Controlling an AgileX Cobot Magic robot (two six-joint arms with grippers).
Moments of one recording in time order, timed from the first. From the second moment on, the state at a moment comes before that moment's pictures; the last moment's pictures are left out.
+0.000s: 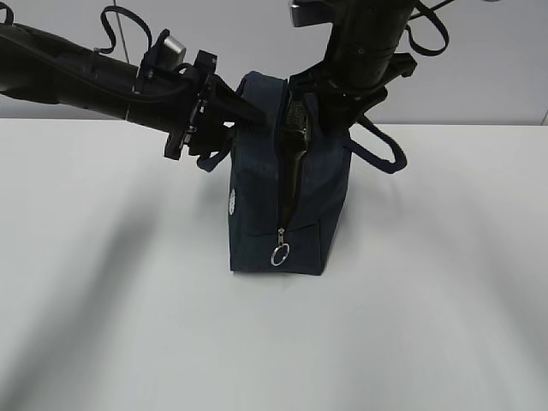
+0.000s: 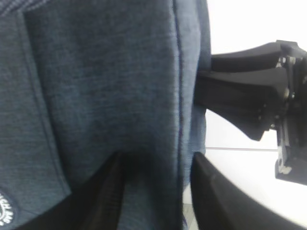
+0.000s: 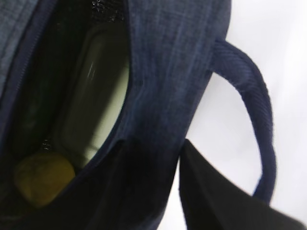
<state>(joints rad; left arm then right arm) -0.23 2.15 -1.56 -1.38 1.08 0.60 0.39 2.17 -2.11 -0.03 1.25 0.05</state>
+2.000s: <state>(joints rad) -0.16 1.67 -1.56 -0.55 1.23 0.30 0.40 1.75 -2.03 0.03 1.26 0.05</state>
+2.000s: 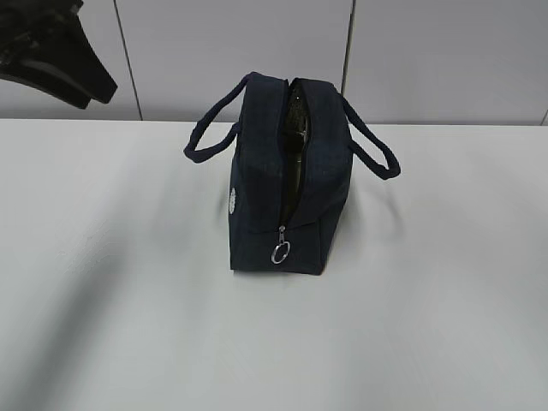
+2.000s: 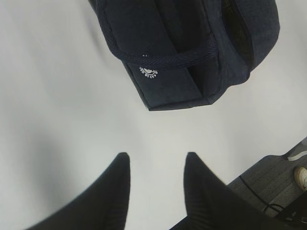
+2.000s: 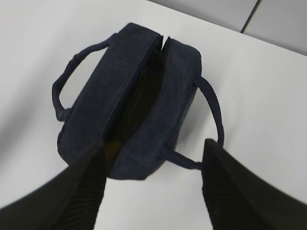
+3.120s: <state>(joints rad) -0.21 1.59 -1.56 -0.57 1.24 0.26 0.53 0.95 -0.65 -0.05 0.47 0.03</state>
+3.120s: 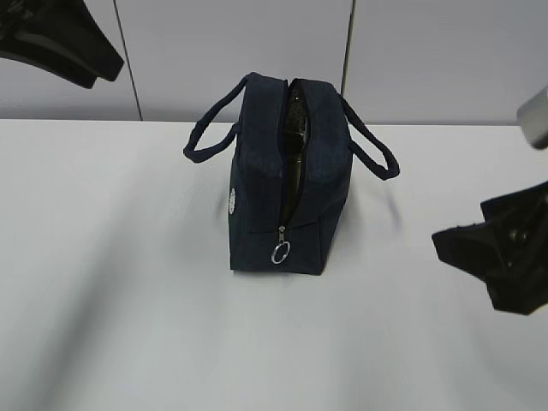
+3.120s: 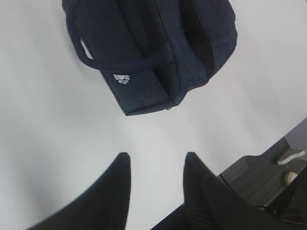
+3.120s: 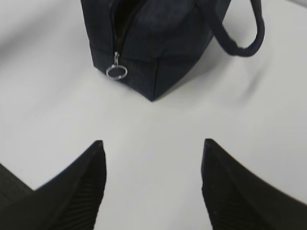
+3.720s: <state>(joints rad) -0.30 1.59 -1.56 -0.52 1.24 0.16 0.64 1.00 -0.47 0.05 0.21 -0.04</state>
